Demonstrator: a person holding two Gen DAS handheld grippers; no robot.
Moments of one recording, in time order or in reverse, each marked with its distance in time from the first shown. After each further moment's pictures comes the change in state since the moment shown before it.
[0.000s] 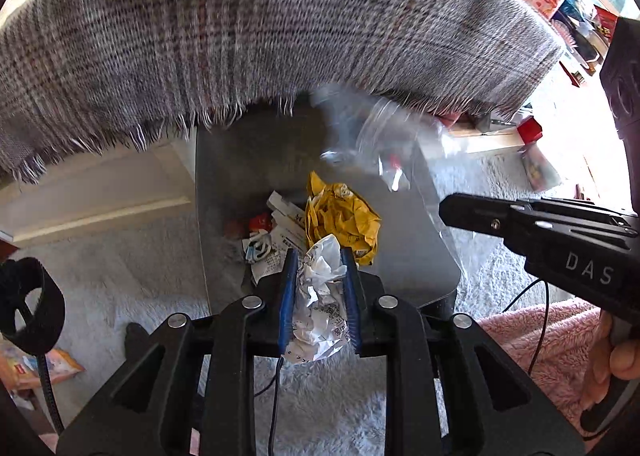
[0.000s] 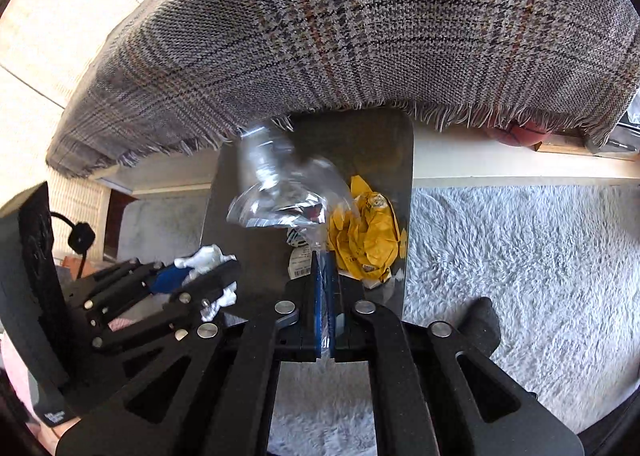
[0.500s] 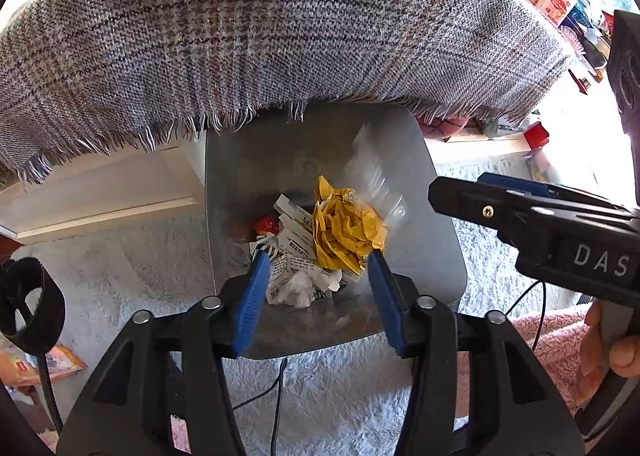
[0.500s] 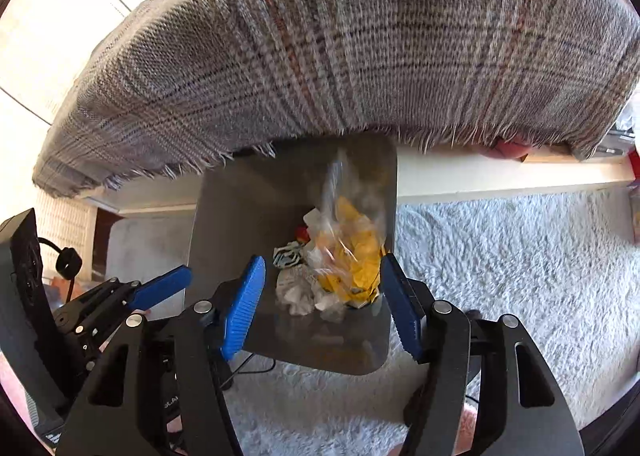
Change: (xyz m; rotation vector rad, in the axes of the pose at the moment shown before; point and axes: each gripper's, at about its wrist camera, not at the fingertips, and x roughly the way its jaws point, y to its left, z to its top) left arm -0.003 0.001 0.006 -0.011 -0.012 0.027; right arm -0.006 -0.001 0.012 0.015 -0.066 -0.059
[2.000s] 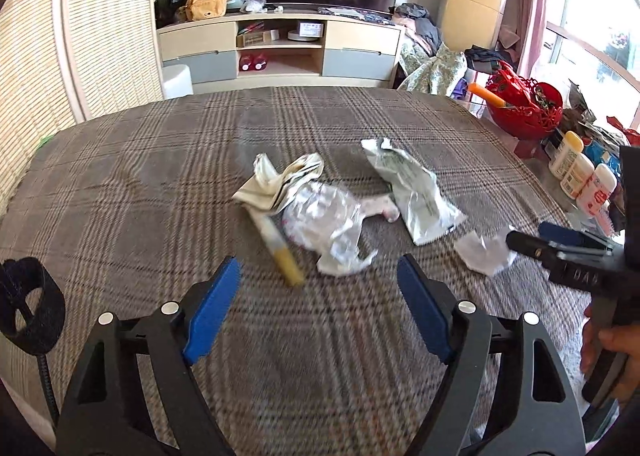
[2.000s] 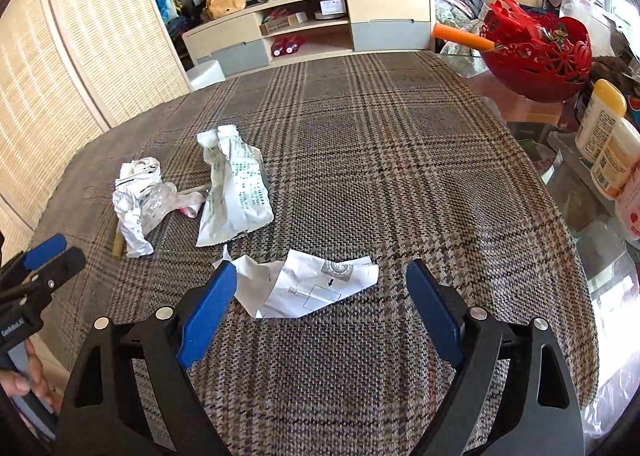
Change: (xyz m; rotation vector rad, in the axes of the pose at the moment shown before) left arm -0.094 0.067 0.256 0.007 -0.392 0.099; right arm -0.049 -0.018 0.238 -0.047 -0.313 -0.096
